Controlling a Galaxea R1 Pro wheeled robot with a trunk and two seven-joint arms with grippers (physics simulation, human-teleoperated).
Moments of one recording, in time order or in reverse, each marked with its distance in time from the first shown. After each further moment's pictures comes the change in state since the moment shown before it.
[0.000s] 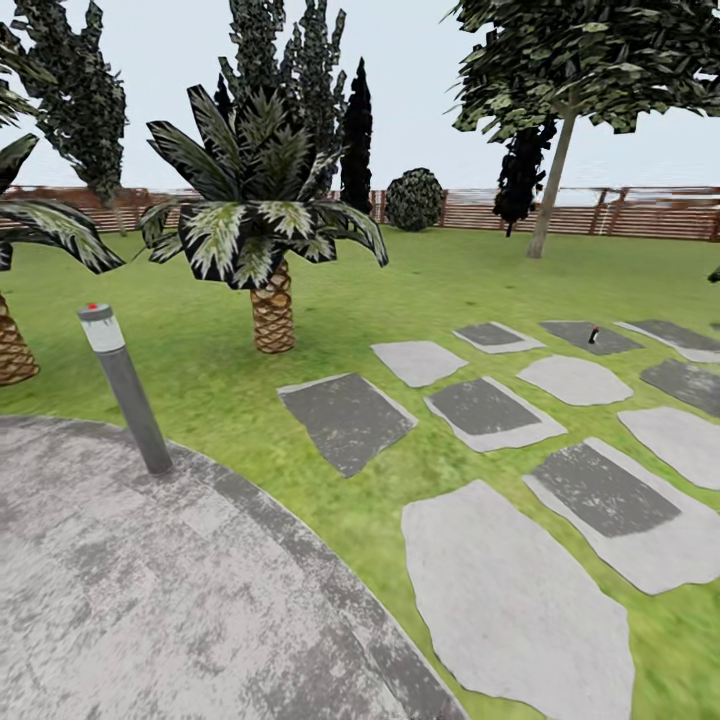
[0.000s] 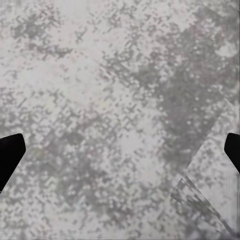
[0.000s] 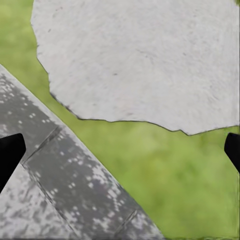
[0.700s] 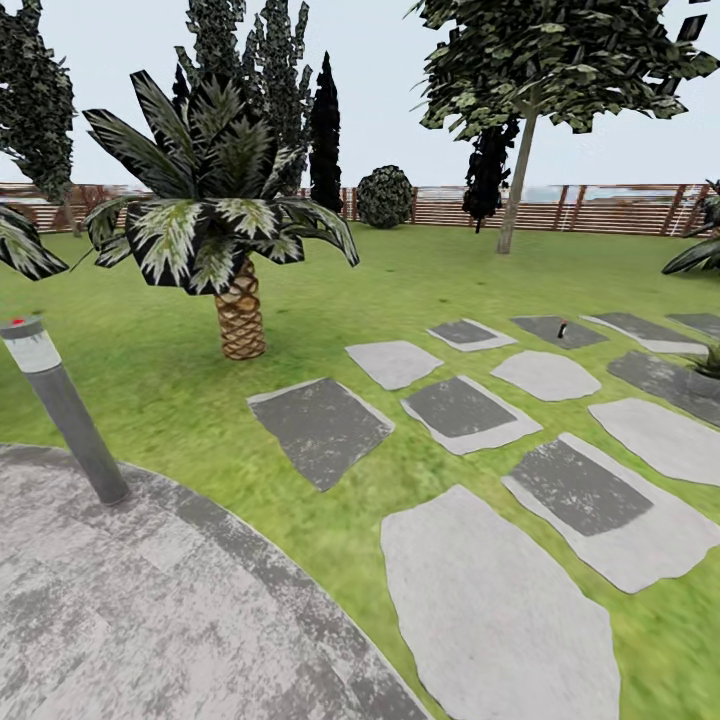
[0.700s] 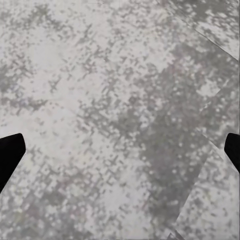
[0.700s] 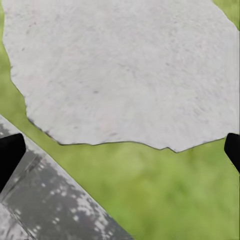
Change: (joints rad) left arm -0.001 0.000 0.000 0.000 -0.006 0.000 0.009; right arm 0.000 0.005 0.000 0.000 0.000 -0.002 0.001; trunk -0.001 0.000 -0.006
